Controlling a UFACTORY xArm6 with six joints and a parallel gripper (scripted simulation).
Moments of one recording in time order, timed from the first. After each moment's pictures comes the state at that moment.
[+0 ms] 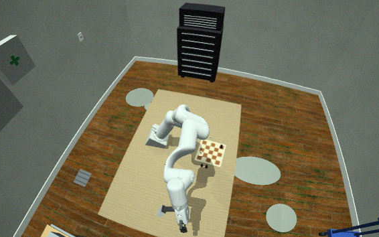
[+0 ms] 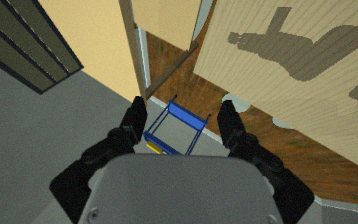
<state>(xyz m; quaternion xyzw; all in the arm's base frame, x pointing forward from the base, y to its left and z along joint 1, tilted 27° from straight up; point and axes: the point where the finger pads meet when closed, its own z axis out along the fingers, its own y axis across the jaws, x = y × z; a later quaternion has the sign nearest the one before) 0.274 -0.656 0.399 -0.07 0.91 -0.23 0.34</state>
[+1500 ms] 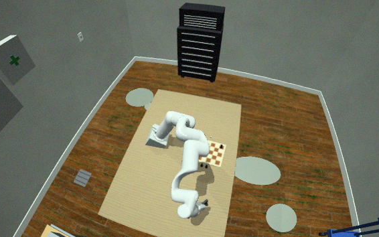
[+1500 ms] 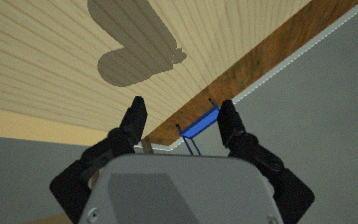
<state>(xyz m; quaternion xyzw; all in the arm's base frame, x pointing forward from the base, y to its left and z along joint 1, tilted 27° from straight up) 0.414 -0.497 0.251 0.21 0.88 0.30 0.30</state>
